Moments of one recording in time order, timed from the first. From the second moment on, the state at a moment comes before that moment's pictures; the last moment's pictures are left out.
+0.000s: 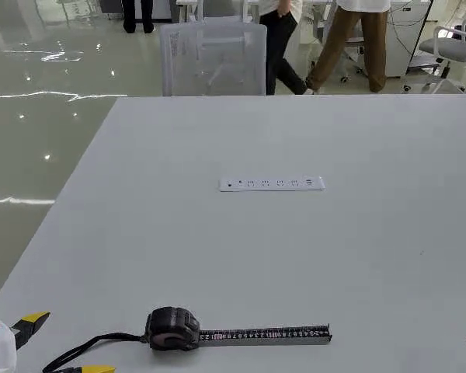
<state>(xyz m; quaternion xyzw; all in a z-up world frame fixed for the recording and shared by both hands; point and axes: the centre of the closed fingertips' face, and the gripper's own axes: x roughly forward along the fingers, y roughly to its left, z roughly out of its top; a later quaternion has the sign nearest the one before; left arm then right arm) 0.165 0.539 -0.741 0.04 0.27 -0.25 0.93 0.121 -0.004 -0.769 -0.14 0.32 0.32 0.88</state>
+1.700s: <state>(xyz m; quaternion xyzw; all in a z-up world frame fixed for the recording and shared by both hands) 0.175 0.518 -0.744 0.03 0.29 -0.23 0.93 0.125 0.002 -0.774 -0.15 0.32 0.34 0.87</state>
